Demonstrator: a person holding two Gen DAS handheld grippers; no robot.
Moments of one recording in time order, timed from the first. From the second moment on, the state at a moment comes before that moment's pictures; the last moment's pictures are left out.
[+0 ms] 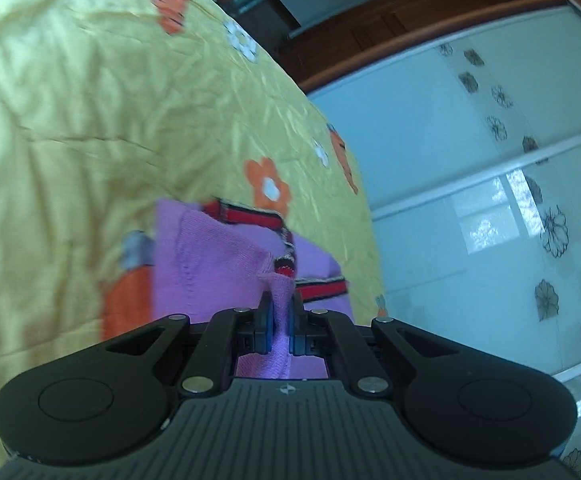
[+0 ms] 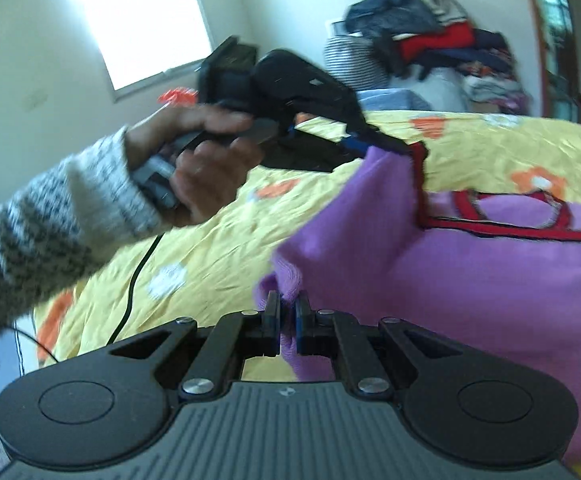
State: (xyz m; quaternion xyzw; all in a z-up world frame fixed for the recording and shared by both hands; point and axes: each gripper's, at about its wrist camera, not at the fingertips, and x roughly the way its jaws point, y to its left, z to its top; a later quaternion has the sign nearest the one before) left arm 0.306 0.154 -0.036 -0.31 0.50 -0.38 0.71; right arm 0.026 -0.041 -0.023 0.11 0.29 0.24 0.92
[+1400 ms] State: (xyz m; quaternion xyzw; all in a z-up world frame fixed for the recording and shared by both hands) left arm 0.268 -0.086 -0.039 0.19 0.49 -0.25 0.82; right arm 0.035 -0.176 -0.069 0.29 0.30 0.23 0.88
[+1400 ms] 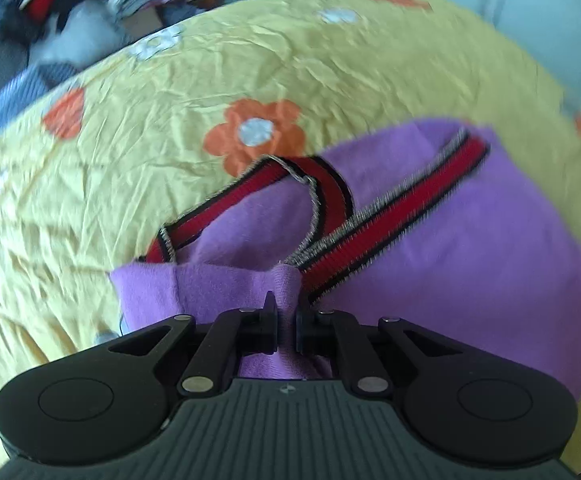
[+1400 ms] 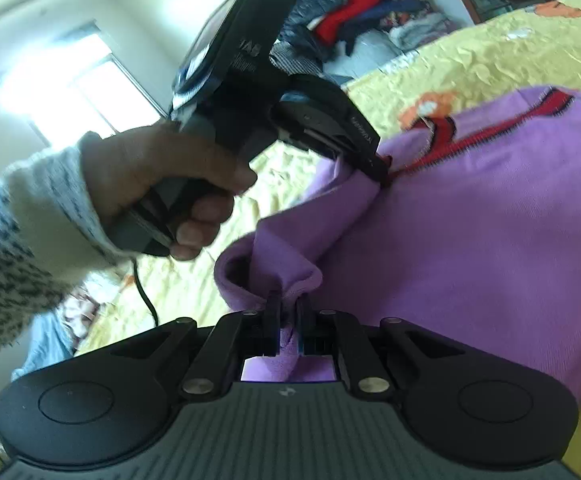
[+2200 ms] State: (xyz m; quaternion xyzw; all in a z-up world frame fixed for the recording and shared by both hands) left arm 0.286 -0.220 -0.045 -0.04 0.50 -0.31 0.80; right arm -0.028 -0.302 -0.087 0.36 0.24 0.03 0.90
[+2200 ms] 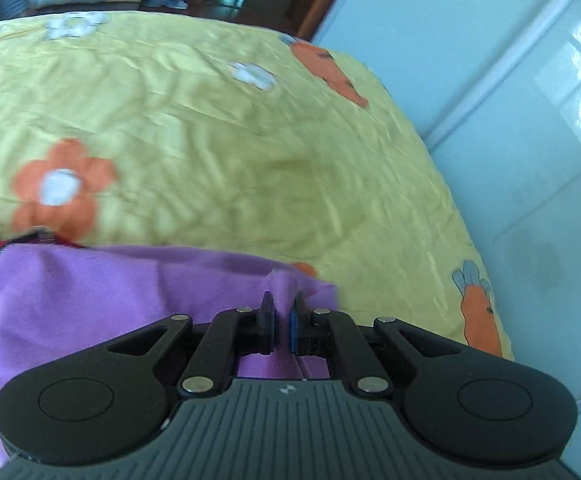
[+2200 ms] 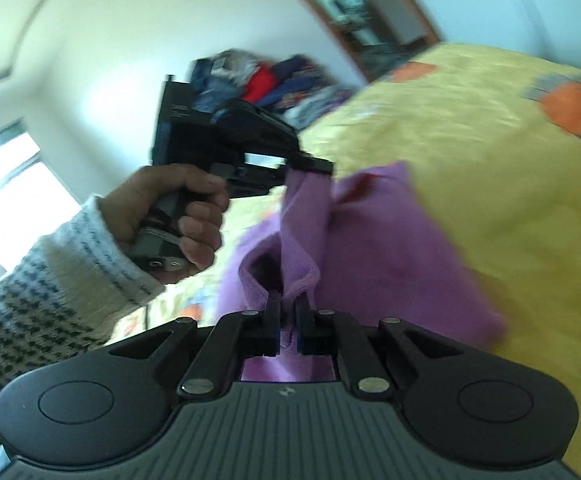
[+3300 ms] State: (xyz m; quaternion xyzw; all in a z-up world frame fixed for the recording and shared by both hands) left arm 0.227 -0.292 -0.060 0.28 0.45 -0.26 0.81; right arm -0.018 -0.305 -0.116 0.32 0.28 0.05 0.90
